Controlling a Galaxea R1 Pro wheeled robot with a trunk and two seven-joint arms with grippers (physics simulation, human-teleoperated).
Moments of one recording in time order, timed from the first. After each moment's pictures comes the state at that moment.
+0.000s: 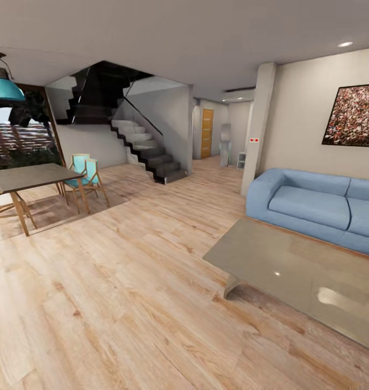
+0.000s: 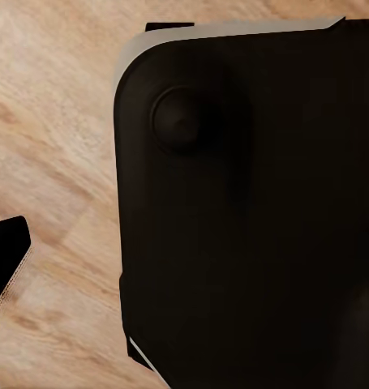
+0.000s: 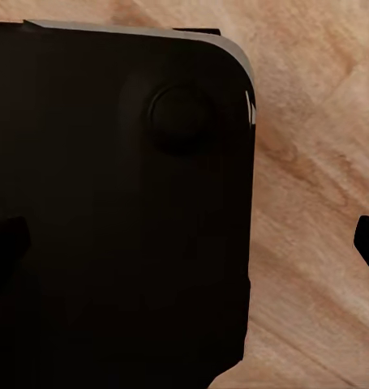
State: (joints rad) left arm 0.00 0.01 0.00 -0.04 0.00 -0.04 0.00; right arm 0.01 -0.01 0.00 0.00 0.00 -0.12 -0.01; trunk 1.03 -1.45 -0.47
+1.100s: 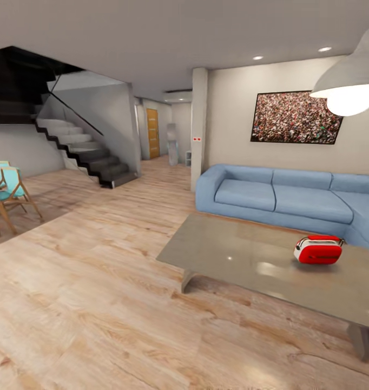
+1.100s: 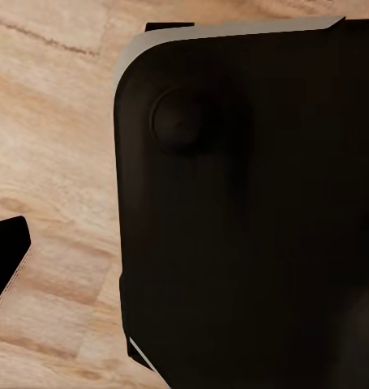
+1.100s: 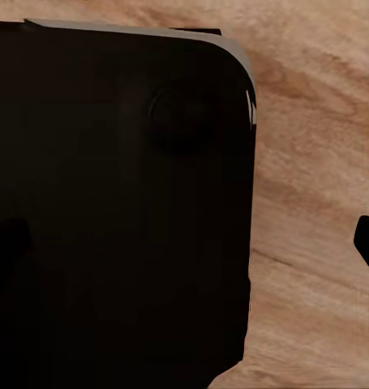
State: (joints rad) left arm 0.00 0.01 0.00 -0.04 0.00 -0.04 -0.01; right arm 0.01 -0.01 0.00 0.00 0.00 -0.12 -0.01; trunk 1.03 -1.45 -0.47
